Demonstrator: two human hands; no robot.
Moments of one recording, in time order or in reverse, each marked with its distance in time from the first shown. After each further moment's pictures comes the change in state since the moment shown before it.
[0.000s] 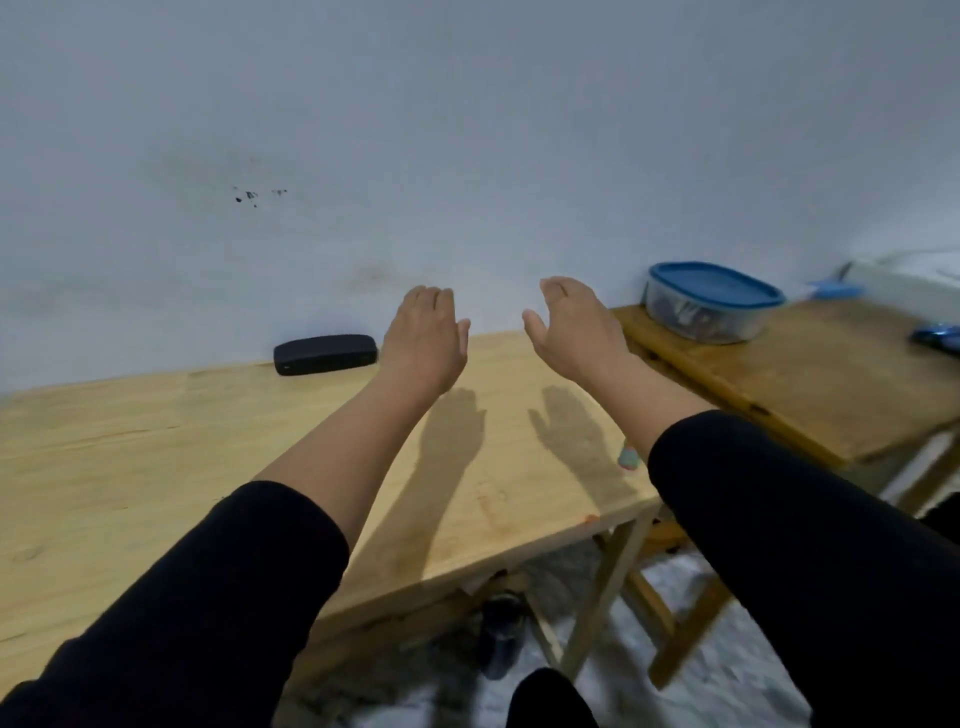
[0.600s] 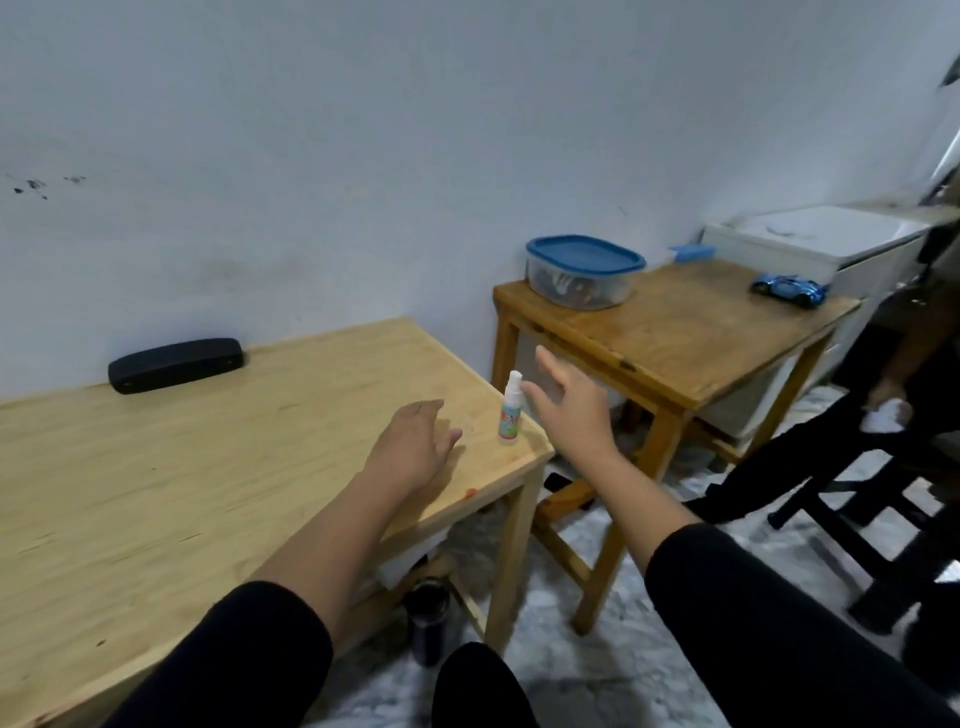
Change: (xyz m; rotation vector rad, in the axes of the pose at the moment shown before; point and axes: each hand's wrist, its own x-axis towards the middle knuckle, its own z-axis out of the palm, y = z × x) left_hand -0.062 0.081 0.114 -0.282 -0.428 -0.021; right_hand -0.116 0.115 0.024 0.460 0.197 0.324
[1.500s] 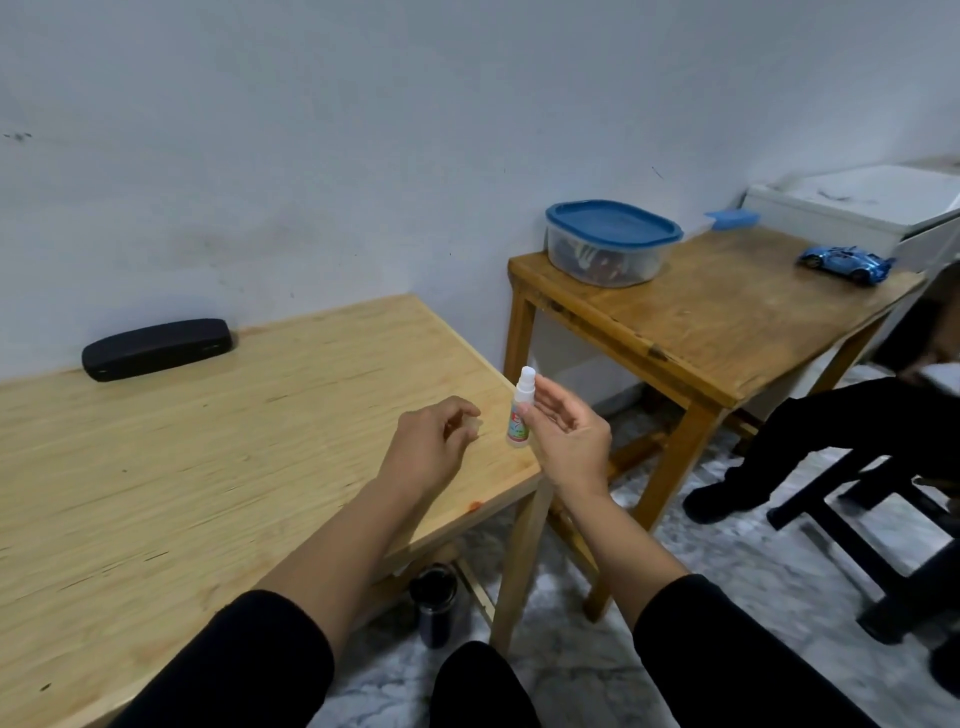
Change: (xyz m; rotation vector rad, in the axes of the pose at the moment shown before) left_hand 0.020 0.005 0.030 -0.372 0.102 0.036; right_hand -0.006 0.032 0.049 0.683 0.105 0.248
